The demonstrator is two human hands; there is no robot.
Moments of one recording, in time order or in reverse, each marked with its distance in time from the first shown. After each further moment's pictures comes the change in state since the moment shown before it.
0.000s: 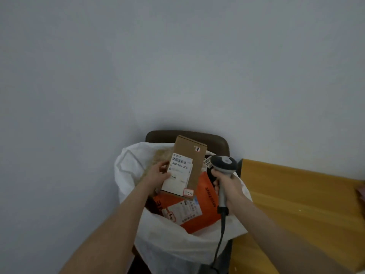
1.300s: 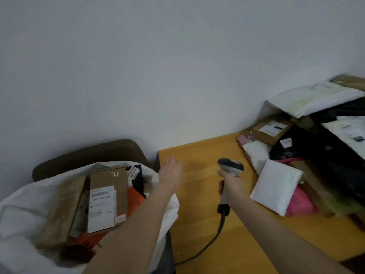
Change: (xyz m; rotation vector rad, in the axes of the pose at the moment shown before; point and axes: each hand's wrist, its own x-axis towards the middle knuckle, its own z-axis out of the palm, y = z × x) left_hand -0.026 0.092 0.266 1.143 -0.212 0.747; right_hand -0.059 0.014 -0.197 0.277 0.663 0.075
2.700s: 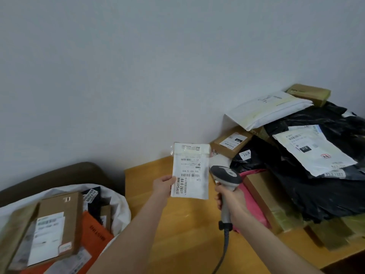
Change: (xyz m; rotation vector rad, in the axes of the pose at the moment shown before) left_hand 0.035 0.177 0.003 -1.534 -0.045 -0.623; right_hand 0.047 -0.060 -0.180 0.033 -0.102 -0.139
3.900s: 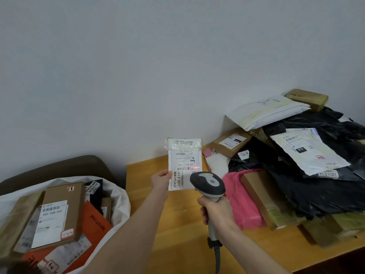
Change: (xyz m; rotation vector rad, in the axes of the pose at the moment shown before) left_hand -0.009 -0.008 0.001 -0.139 0.152 0.046; right_hand -0.077 0.011 0.015 -0.219 -0.126 -0.064
